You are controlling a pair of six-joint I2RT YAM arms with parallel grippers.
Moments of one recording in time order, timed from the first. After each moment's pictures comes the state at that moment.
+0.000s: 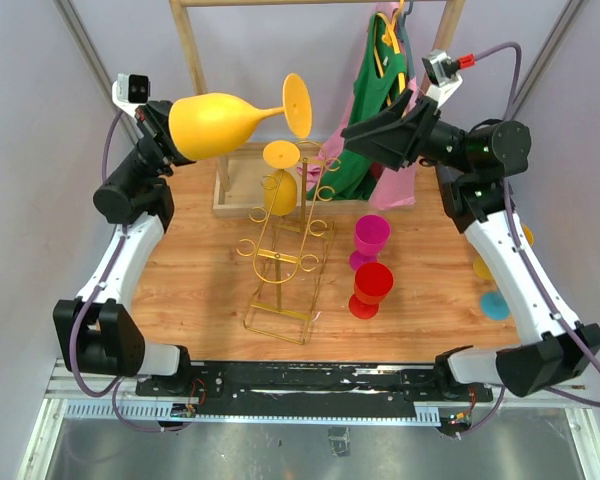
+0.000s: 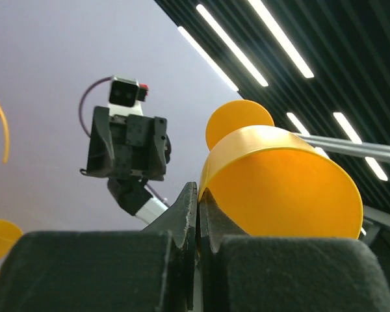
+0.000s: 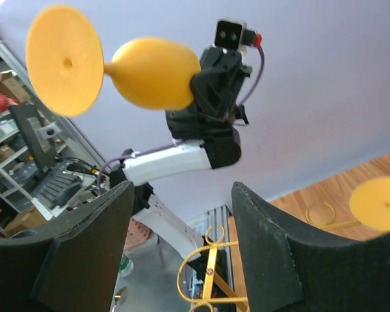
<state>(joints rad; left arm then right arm) -0.06 1.35 1.19 1.37 0.78 -2.04 0.33 1.29 1.46 0.43 -0.99 1.05</state>
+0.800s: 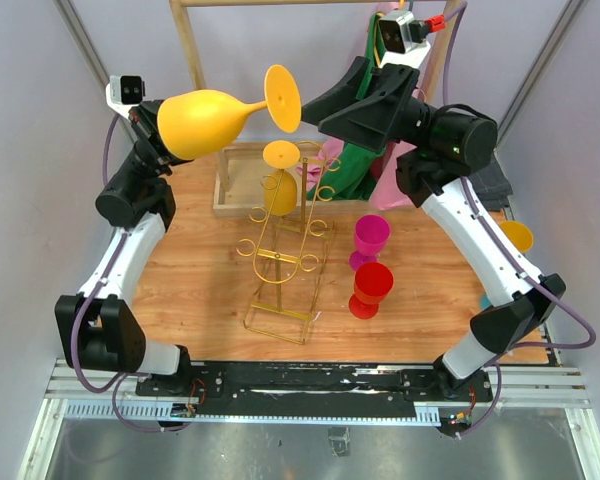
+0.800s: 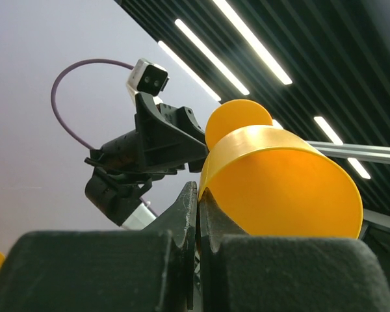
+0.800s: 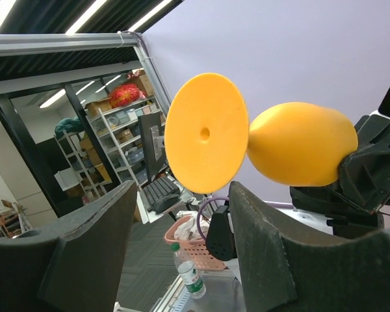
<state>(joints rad) -0.06 1.38 1.19 1.52 0.70 -2.10 0.57 1.59 1.83 0.92 -0.90 1.53</state>
